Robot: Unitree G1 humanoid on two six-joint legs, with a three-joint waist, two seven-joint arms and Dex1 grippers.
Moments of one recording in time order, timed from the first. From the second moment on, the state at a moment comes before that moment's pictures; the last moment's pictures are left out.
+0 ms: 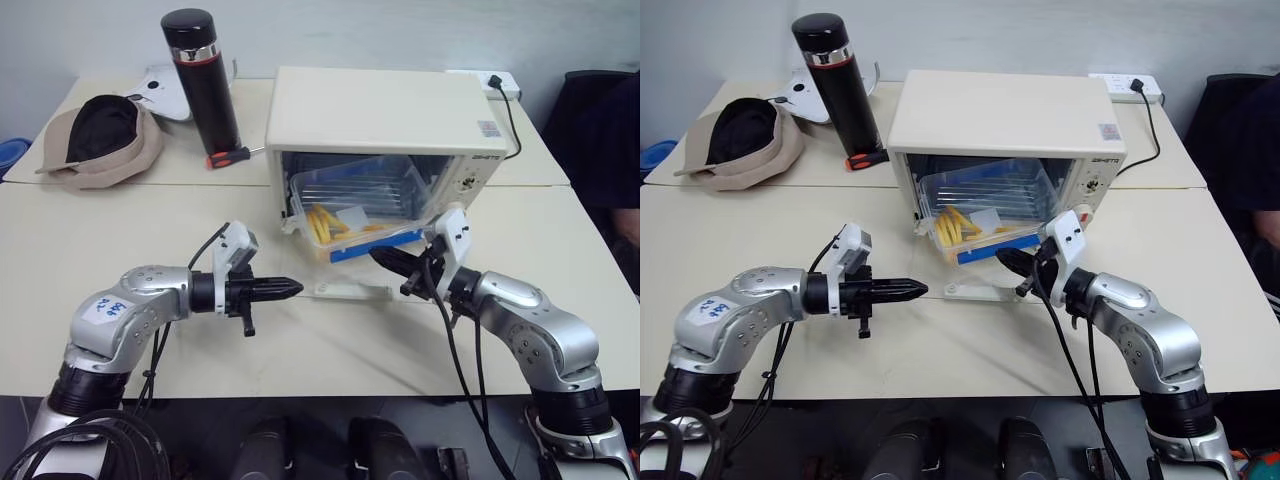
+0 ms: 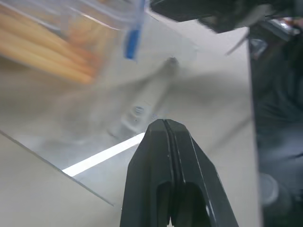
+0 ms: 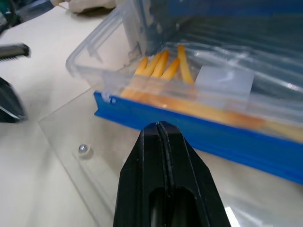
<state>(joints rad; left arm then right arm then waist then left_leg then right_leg) -0.41 0.67 0.00 -0.34 -0.68 0.91 -0.86 -0.33 -0.52 -0.01 -0.35 0.62 0.73 0.58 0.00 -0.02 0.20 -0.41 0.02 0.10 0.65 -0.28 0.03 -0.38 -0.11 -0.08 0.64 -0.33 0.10</state>
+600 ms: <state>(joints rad) -0.59 0.39 -0.13 -0.10 -0.40 0.77 -0.55 -0.43 -0.50 0.04 -0.21 0.45 0.61 0.60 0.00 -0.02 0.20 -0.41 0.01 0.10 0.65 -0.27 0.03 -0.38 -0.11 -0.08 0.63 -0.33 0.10</state>
